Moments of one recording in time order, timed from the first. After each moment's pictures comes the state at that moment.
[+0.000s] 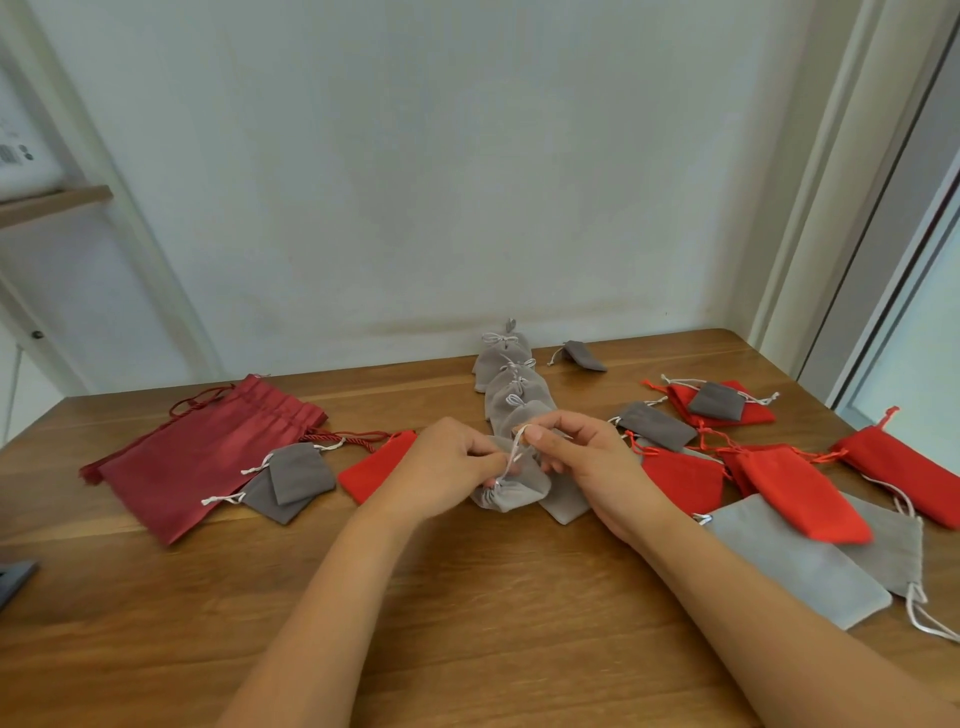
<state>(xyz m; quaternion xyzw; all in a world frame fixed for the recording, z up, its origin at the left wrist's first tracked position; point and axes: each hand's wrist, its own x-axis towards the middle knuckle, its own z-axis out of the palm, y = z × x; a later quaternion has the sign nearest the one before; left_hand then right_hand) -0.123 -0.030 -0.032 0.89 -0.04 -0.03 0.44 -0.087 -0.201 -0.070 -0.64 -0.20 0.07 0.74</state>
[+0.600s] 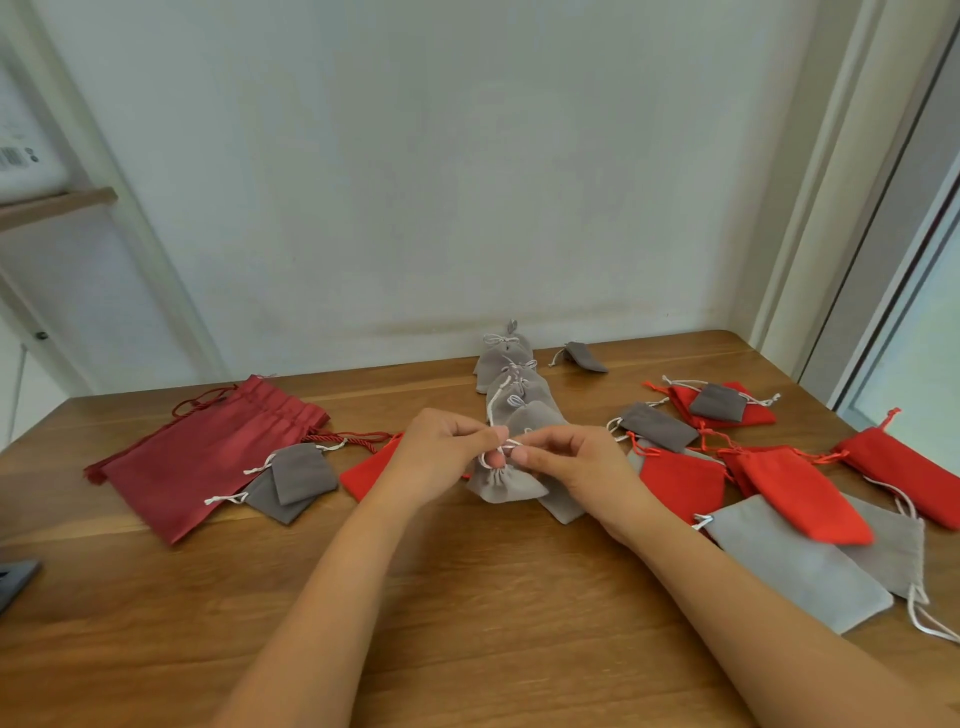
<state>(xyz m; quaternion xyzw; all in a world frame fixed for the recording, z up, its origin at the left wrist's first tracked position) -0.118 -0.023 -0.031 0.84 0.00 0.01 0.55 -0.088 -0.196 -0.072 -0.68 -0.18 0.11 0.70</state>
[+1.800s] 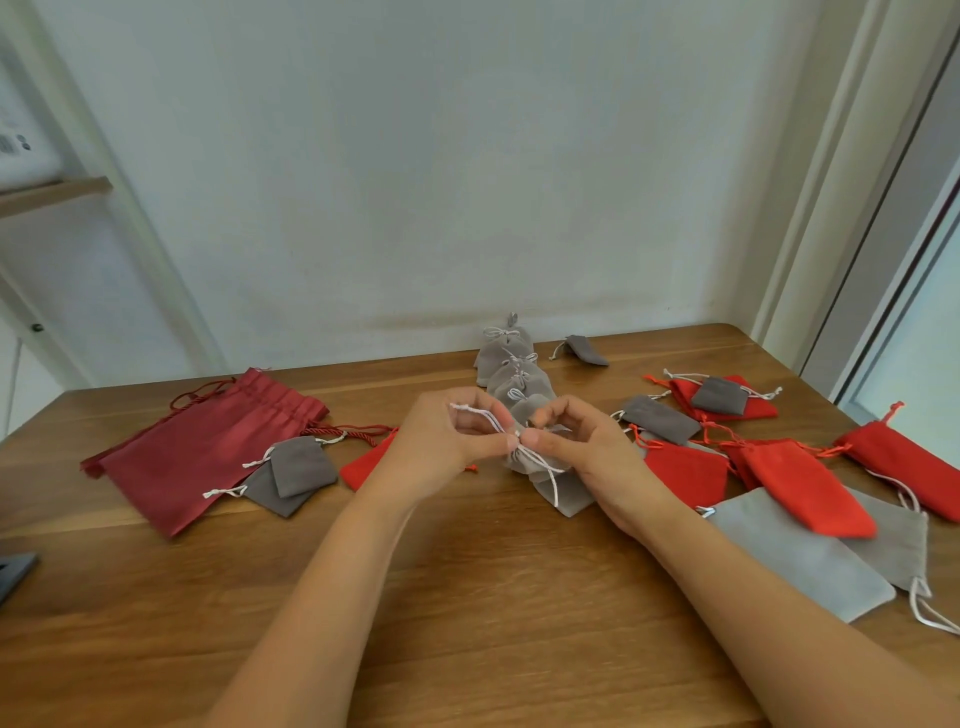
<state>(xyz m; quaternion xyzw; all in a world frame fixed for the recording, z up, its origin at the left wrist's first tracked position) -0.127 -0.026 -0.021 0.81 -0.04 0.03 0.58 -0.083 -0.202 -0.071 -0.63 -0.19 0.11 0.74</state>
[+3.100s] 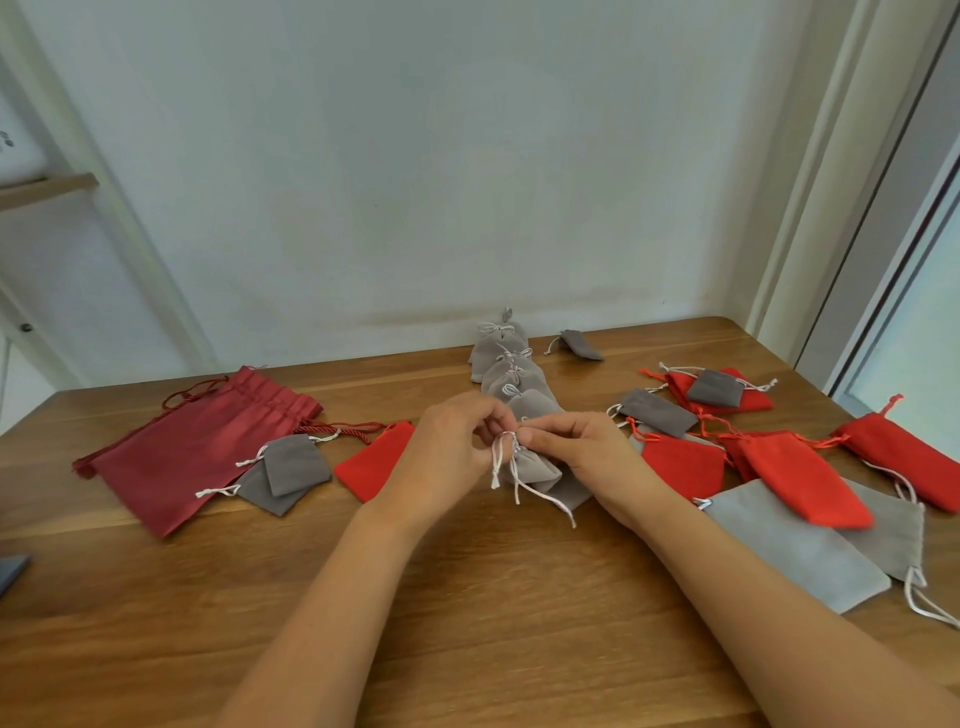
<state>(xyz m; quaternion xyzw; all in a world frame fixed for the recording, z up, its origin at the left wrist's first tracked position) -0.121 -0.035 -0.041 0.90 -0.14 0.17 0.37 -0.081 -0.204 -0.073 -0.67 -0.16 0.13 0.71</state>
